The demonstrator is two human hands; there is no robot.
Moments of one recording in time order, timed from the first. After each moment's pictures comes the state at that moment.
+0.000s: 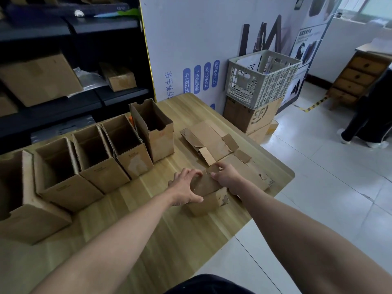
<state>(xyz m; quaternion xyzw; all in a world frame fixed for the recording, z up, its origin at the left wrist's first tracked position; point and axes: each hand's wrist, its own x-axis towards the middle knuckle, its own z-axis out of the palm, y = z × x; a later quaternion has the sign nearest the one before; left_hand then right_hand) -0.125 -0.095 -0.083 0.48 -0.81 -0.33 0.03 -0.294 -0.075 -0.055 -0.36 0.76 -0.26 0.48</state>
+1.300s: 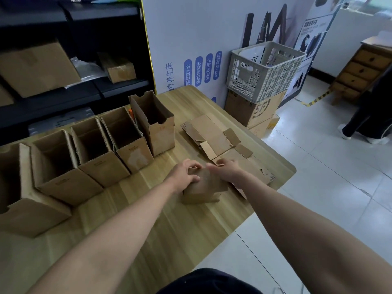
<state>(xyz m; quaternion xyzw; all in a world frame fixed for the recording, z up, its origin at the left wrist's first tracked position) -0.126 -0.115 -0.090 0.47 -0.74 -0.46 0.16 -0.299 -0.081 -0.064 -0.42 0.79 -0.14 0.43</state>
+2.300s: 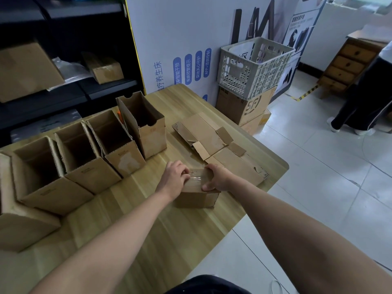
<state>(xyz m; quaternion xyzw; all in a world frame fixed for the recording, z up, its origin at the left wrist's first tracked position) -0.128 -0.117 -0.105 0.47 -0.82 -0.26 0.21 -0.300 -0.076 -0.074 -0.56 0.74 -0.05 0.37</state>
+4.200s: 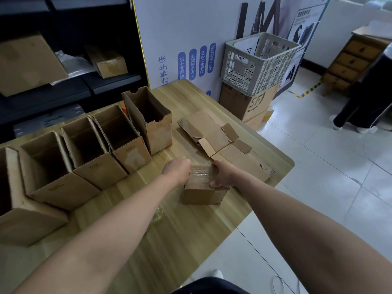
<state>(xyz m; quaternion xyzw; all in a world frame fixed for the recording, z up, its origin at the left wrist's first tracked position) -0.127 -0.132 -0.078 0.50 -0.85 -0.17 0.00 -0.287 -0.083 -0.067 -0.56 0.76 0.00 0.35</state>
